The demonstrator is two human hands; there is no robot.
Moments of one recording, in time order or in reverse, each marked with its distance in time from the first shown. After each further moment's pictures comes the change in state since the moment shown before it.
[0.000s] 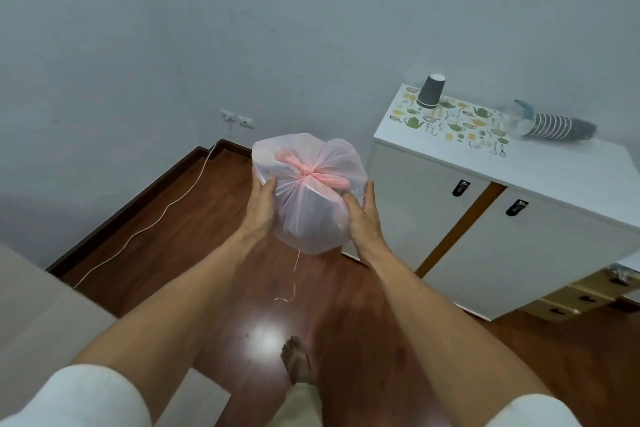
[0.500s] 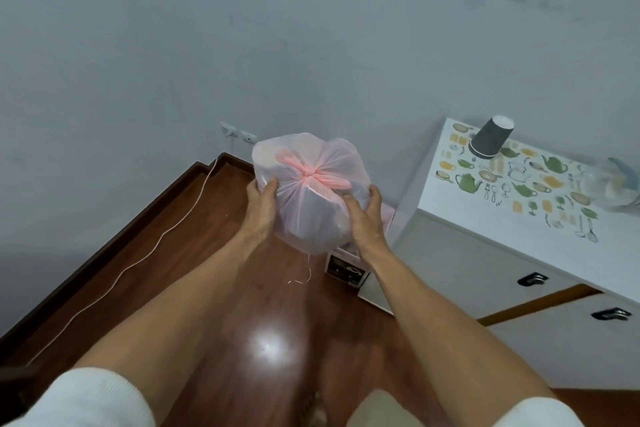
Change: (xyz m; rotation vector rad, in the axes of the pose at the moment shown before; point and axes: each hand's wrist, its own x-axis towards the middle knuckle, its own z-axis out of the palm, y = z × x) left_hand 0.301 0.010 -0.009 0.075 0.158 -0.208; right_hand 0.279 -0.047 0.106 -0.025 0.034 0.093
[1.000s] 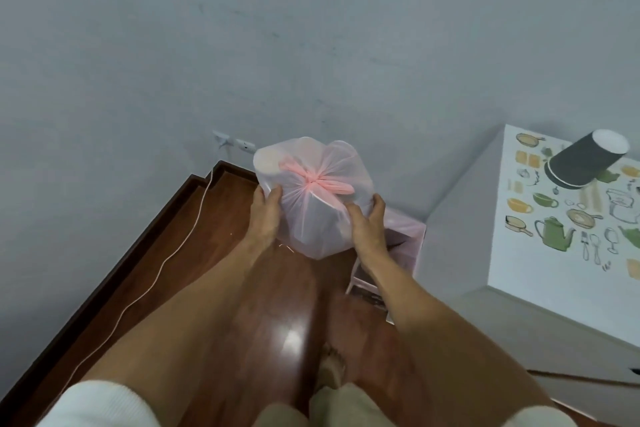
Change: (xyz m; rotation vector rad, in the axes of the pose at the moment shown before) left_hand 0.233 -0.007 0.038 0.117 -0.065 -0.016; right_hand 0.217 0.026 0.091 0.072 0.085 0.148
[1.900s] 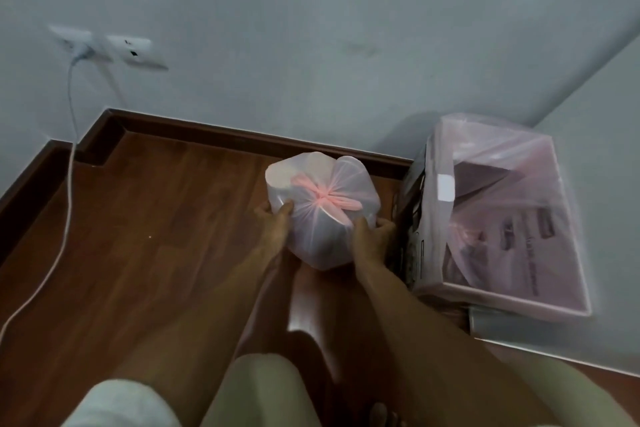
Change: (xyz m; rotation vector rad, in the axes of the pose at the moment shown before) left_hand 0.356 -0.505 0.060 0.082 -0.030 -0.345; right_hand 0.327 0.481 0.165 0.120 0.469 0.312
